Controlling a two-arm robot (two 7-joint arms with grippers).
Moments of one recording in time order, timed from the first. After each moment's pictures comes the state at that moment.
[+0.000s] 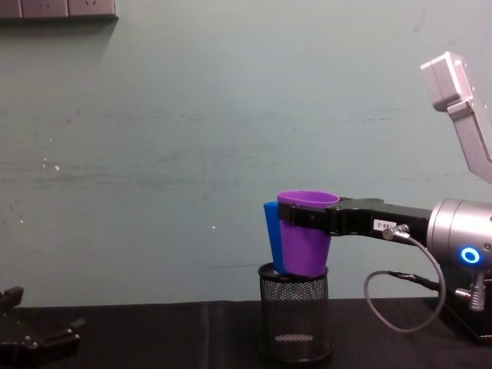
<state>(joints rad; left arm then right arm) -0.20 0.60 0.45 -1.41 -0.25 -0.12 0.03 0.60 0.26 -0.43 -1.08 0.46 -0.02 0.55</state>
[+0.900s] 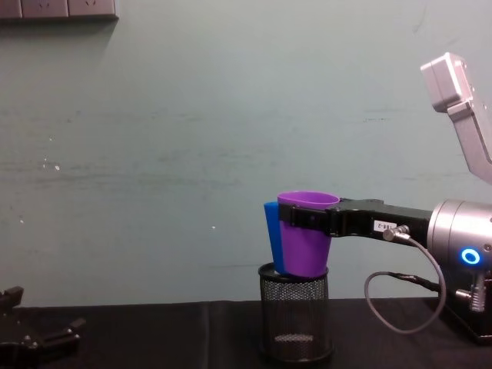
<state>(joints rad) -0.20 0.60 0.45 -1.41 -0.25 -0.12 0.03 0.60 0.26 -0.44 -1.09 0.46 -0.02 0.55</state>
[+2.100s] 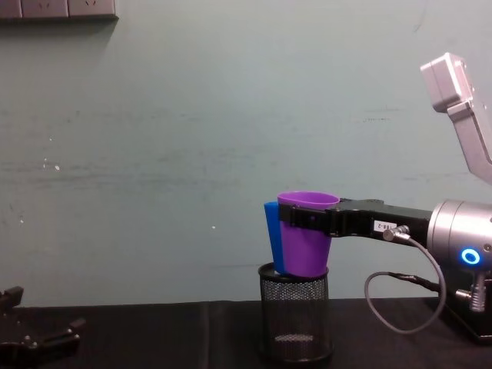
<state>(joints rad) -0.20 0.60 0.45 -1.41 -0.25 -0.12 0.03 0.60 0.26 -0.44 -1.09 0.46 -0.02 0.55</state>
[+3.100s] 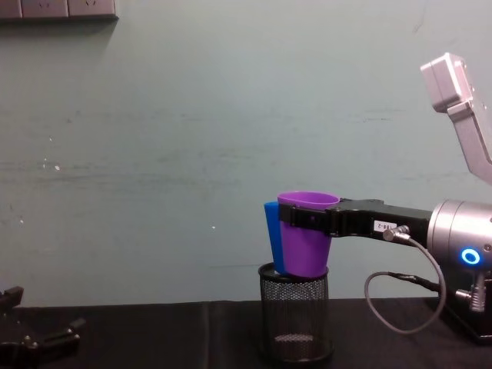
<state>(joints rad) -0.20 0.60 0.45 -1.41 -0.25 -0.12 0.03 0.60 0.26 -0.44 -1.09 0.46 -0.02 0.55</state>
